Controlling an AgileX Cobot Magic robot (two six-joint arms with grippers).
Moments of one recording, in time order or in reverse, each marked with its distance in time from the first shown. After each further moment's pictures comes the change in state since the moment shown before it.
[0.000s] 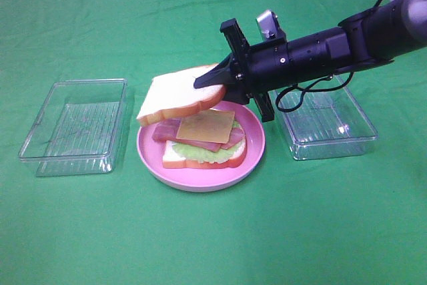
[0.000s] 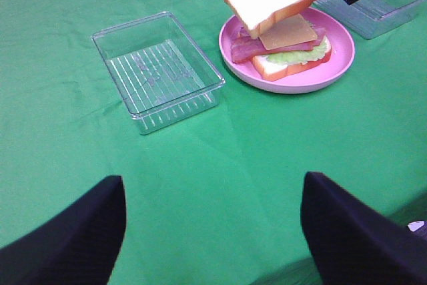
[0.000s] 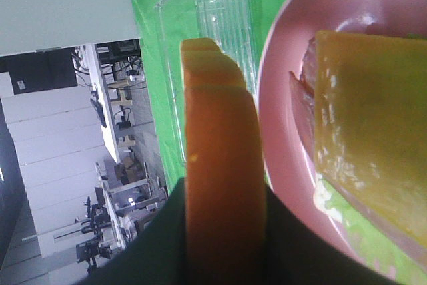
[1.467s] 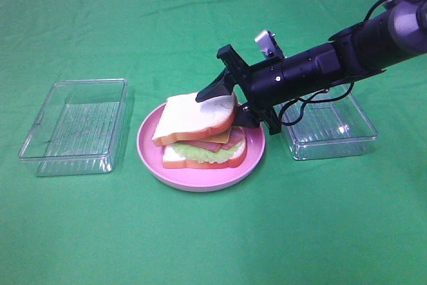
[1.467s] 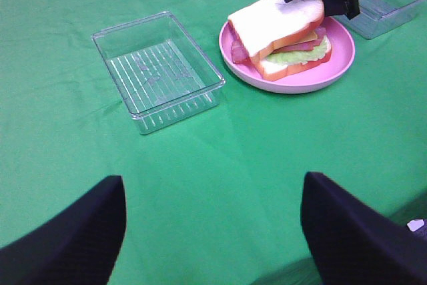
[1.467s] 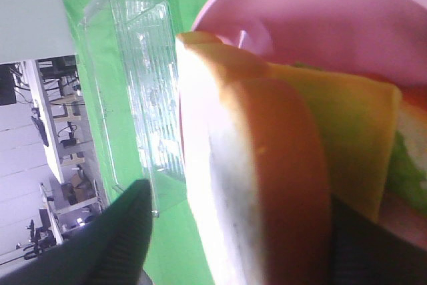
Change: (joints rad) left arm 0.000 0.000 0.000 0.000 0.000 0.000; right arm 0.009 0.035 0.000 -0.093 -0.117 0.009
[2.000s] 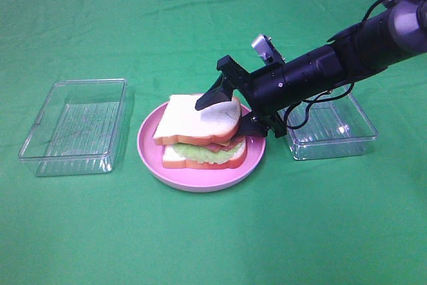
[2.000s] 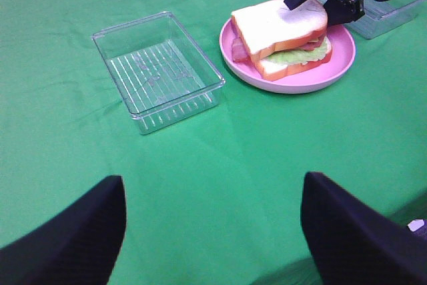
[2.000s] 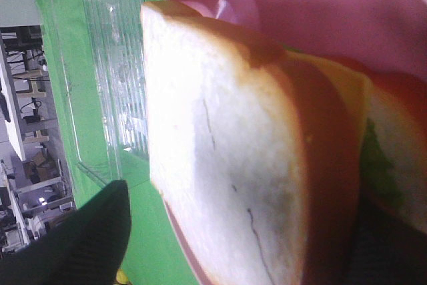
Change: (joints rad) left arm 0.000 0.000 0.000 0.000 0.000 0.000; right arm 0.000 0.000 -0.001 -0.103 0.002 0.001
